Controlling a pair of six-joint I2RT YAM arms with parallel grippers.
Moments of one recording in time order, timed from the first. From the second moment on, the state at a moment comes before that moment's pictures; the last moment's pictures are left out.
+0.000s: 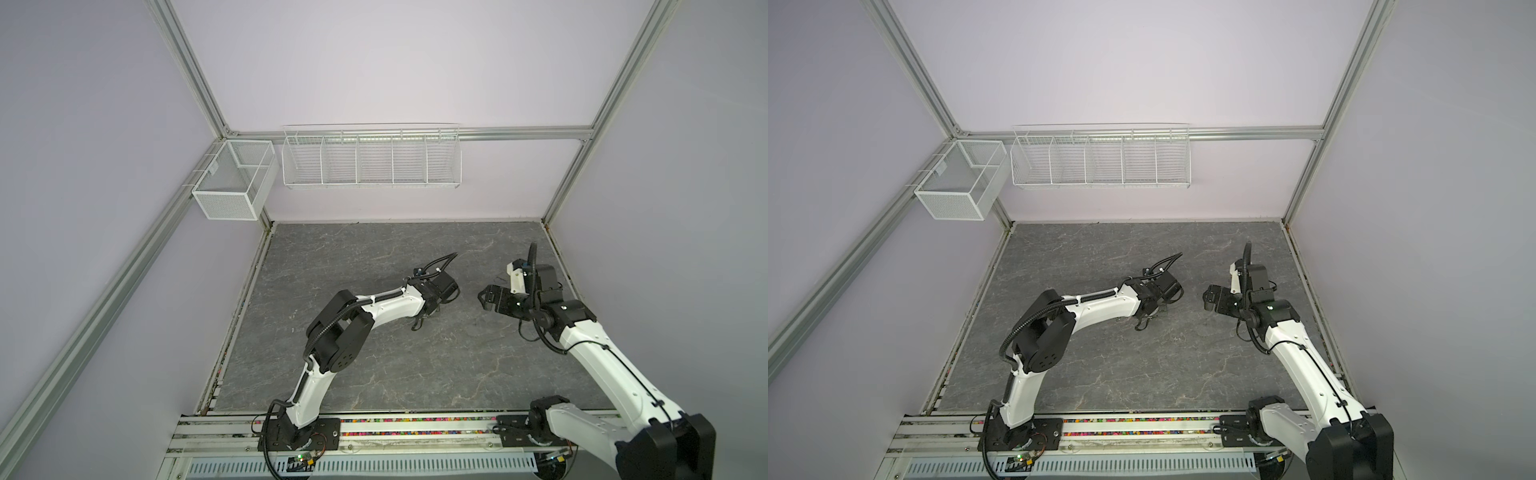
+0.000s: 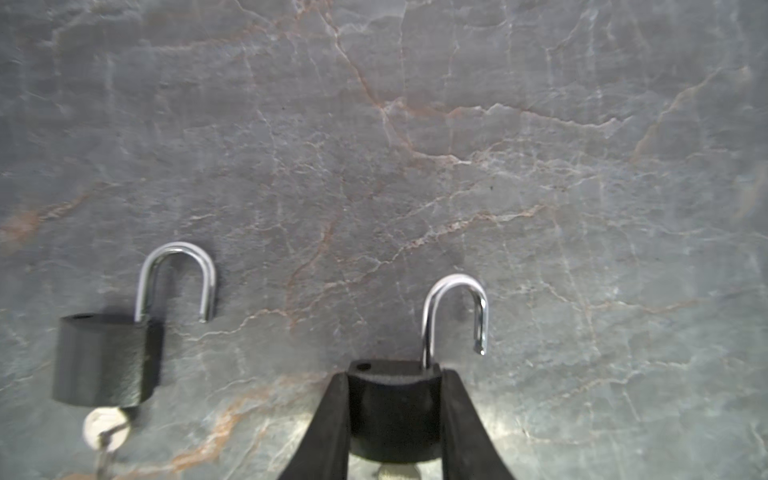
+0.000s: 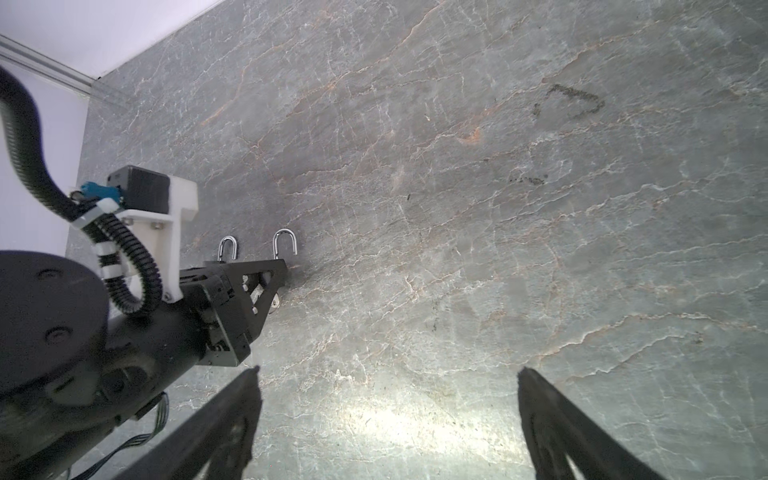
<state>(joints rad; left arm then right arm) -0.96 2.13 1.57 -0.66 -0.37 -0.89 0.22 1.08 0.85 -0.62 -0.17 0.43</state>
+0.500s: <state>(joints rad) -0.96 2.15 1.57 -0.67 -0.35 -0.90 0.18 1.08 0.84 -0.61 -0.19 0.43</state>
